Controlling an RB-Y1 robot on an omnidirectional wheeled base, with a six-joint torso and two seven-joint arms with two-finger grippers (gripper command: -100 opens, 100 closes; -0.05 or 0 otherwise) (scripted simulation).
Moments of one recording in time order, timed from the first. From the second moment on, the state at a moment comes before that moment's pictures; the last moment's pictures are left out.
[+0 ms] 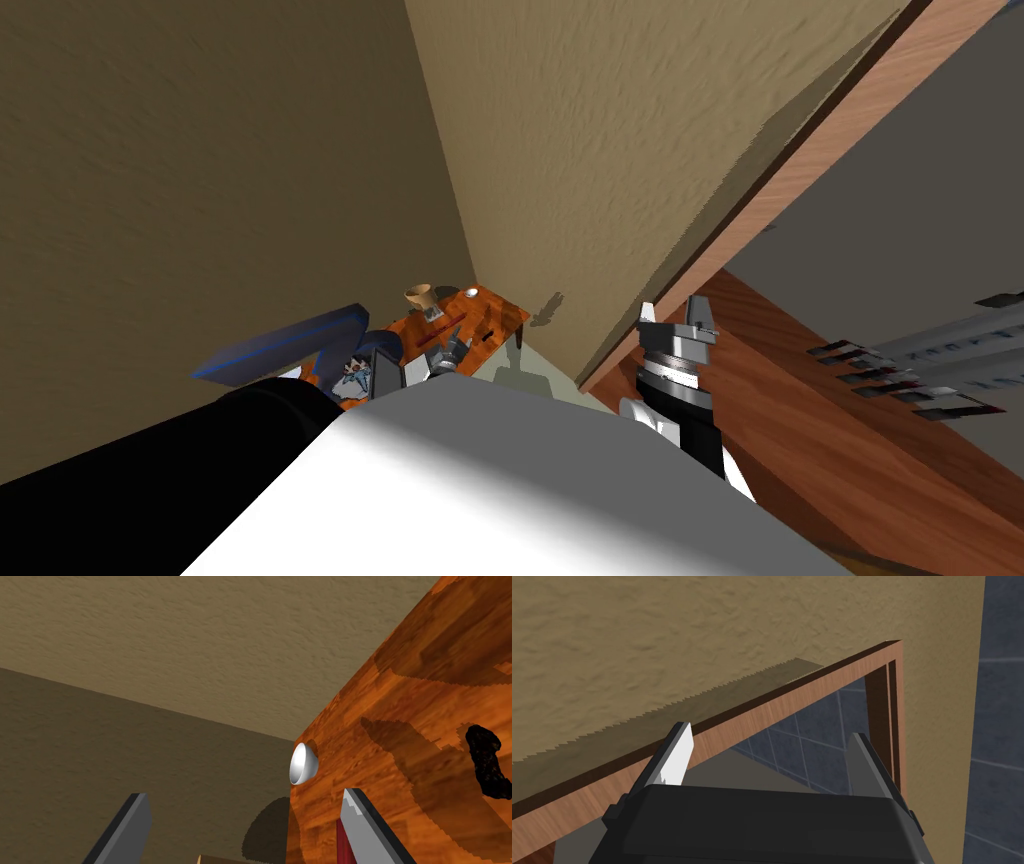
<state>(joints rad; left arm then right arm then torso) 0.61 0.25 -0.06 -1.76 0.18 -0.41 0.36 0.49 0.01 -0.07 -2.22 -0.01 -0.54 -0.13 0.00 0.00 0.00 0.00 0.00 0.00</state>
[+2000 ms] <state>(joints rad) 0.52 0.37 -0.15 -1.14 0.48 -0.18 0.78 0.49 0.01 -0.07 -2.22 -0.01 -0.54 -0.13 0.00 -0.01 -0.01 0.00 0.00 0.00</state>
